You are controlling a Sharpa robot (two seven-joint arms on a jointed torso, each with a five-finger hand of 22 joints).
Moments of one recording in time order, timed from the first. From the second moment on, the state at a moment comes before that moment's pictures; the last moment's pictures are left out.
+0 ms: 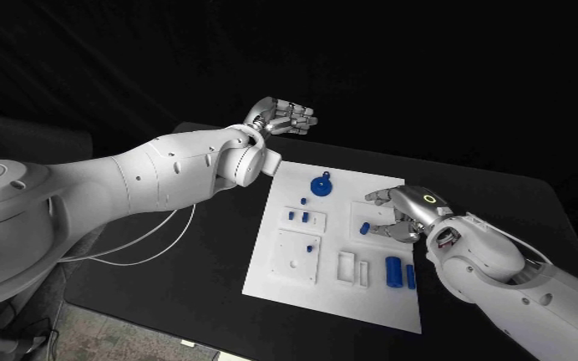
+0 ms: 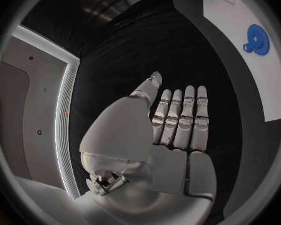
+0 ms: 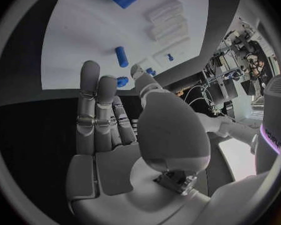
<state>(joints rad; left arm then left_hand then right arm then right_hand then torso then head) 1.35 -0.65 -0.11 1.15 -0.20 -0.39 0.35 1.41 -0.02 0.13 -0.10 0.13 1.02 0.15 0.06 0.06 0.99 0.17 0.06 0.06 1.03 0.17 0.06 0.06 0.05 0.93 0.15 0.08 0.08 0.81 -0.66 0.38 1.42 -1.96 -0.23 -0.14 1.38 -0.20 0.15 -0.02 0.13 0.84 0.05 0.06 0.06 0.98 0.12 0.06 0.06 1.43 -0.01 0.84 0.56 0.17 1.47 -0.03 0.46 0.71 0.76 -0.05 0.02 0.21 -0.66</state>
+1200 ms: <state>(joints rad) 1.35 -0.64 -0.11 1.14 -0.20 -0.38 0.34 1.41 -0.02 0.13 -0.10 0.13 1.02 0.15 0.06 0.06 0.99 0.17 0.06 0.06 1.03 0.17 0.06 0.06 0.05 0.93 0.15 0.08 0.08 0.81 -0.57 0.36 1.34 -1.97 -0.10 -0.16 1.21 -0.07 0.47 -0.24 0.06 1.11 0.11 0.06 0.06 1.21 0.07 0.06 0.06 1.44 -0.03 0.85 0.57 0.16 1.46 -0.04 0.49 0.70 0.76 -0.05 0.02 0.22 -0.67</state>
